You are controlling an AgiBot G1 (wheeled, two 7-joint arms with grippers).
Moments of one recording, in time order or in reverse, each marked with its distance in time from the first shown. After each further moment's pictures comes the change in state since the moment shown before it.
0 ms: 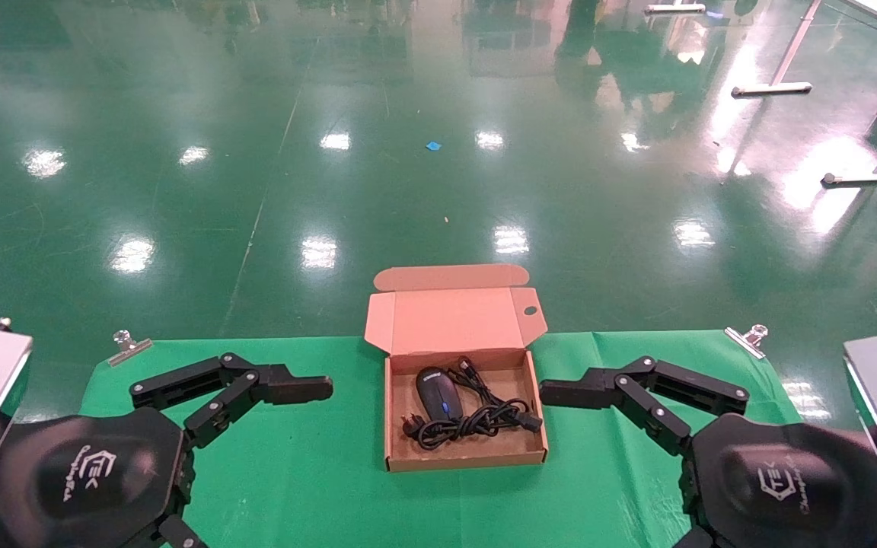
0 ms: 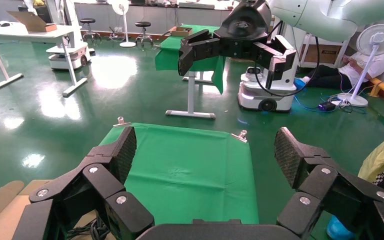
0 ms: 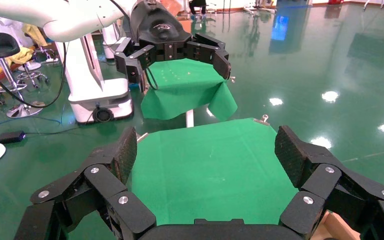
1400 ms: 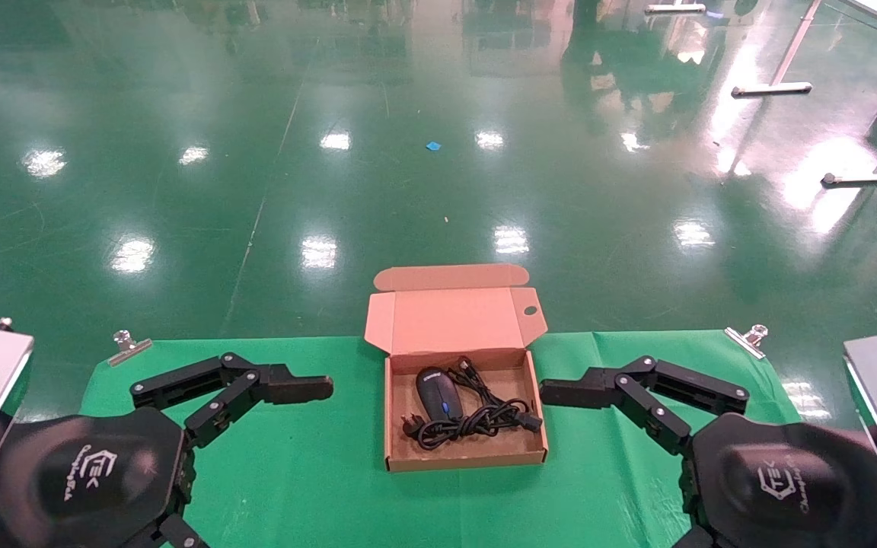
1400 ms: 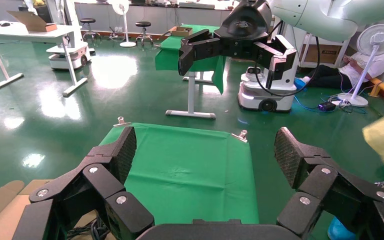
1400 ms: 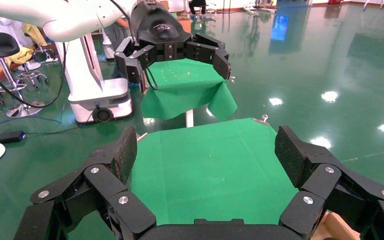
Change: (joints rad) left arm 0.000 0.001 0.001 0.001 0.001 -0.001 0.000; right arm 0.001 0.000 0.000 -0.001 0.000 0.000 0.000
